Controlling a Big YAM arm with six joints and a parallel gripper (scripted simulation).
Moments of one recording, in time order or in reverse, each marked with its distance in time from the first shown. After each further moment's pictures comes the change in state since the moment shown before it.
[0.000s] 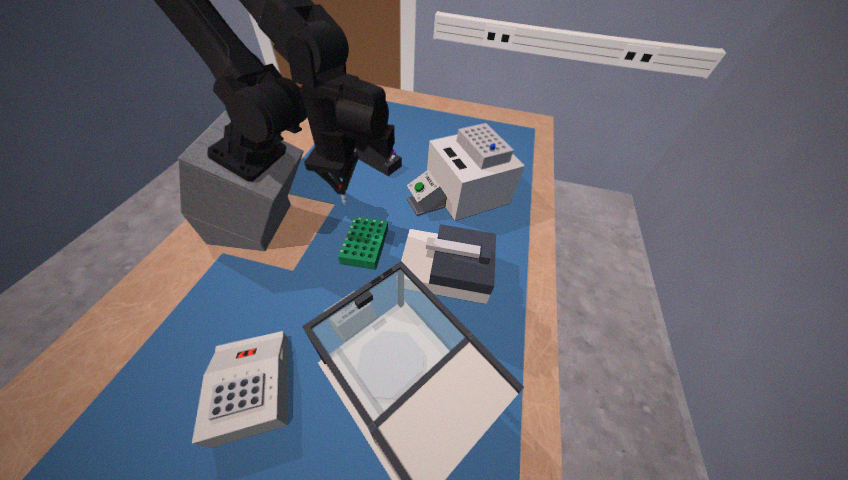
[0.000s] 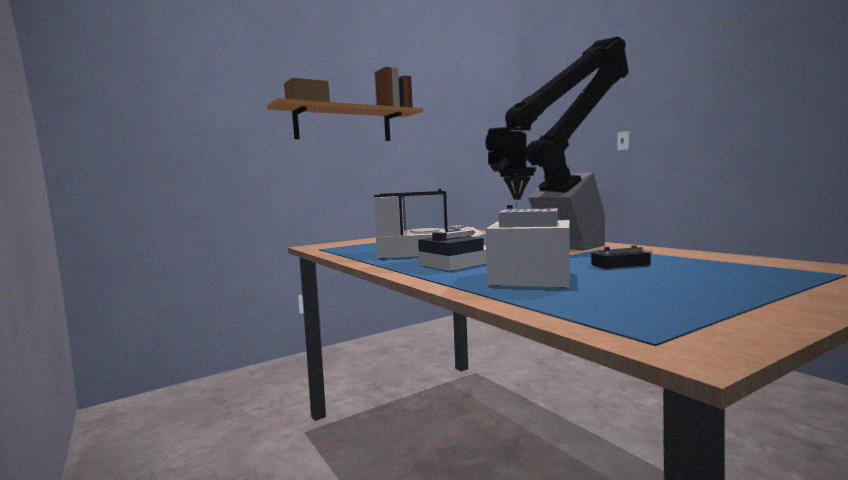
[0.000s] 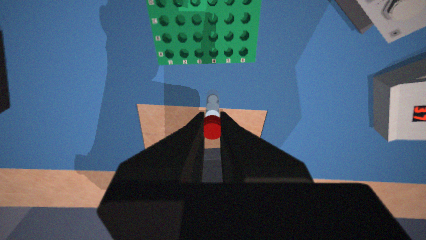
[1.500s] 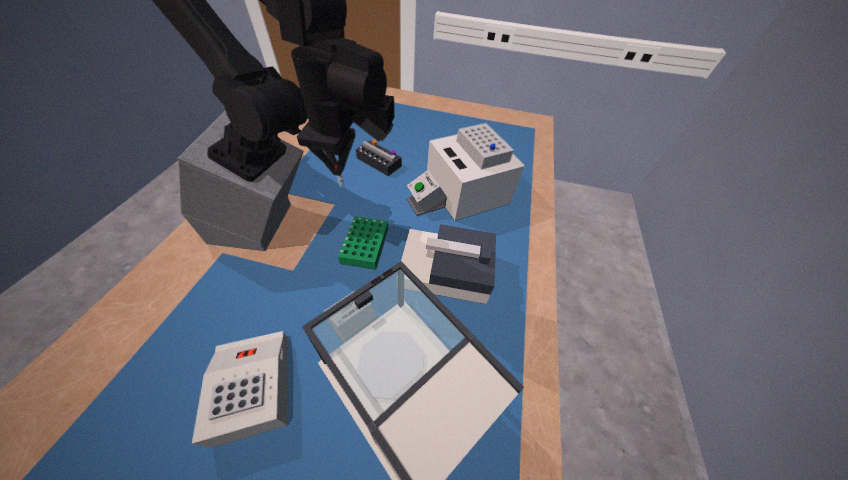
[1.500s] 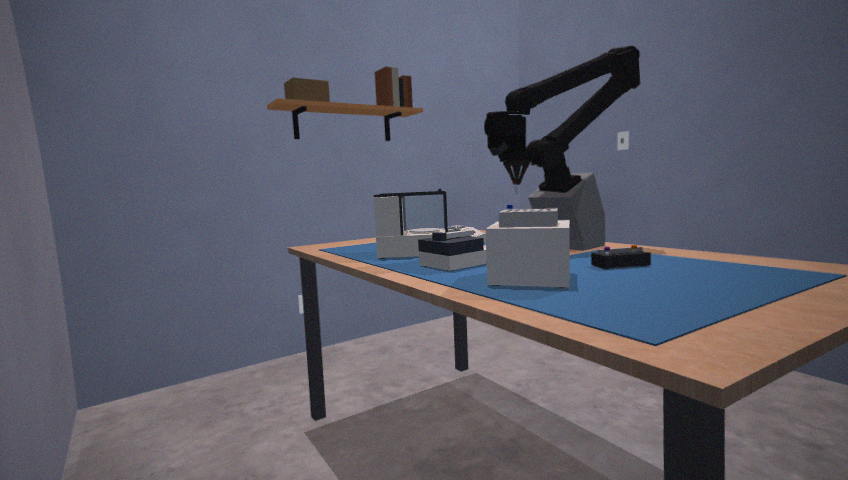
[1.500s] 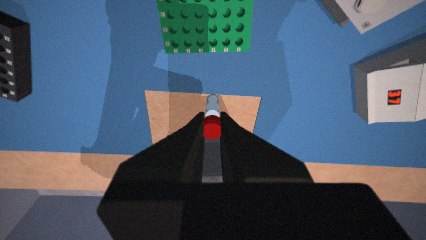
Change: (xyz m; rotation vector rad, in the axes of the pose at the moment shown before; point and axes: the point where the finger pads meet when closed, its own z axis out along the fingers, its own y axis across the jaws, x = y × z) arm -0.001 0.000 -0.048 0.000 0.003 -0.002
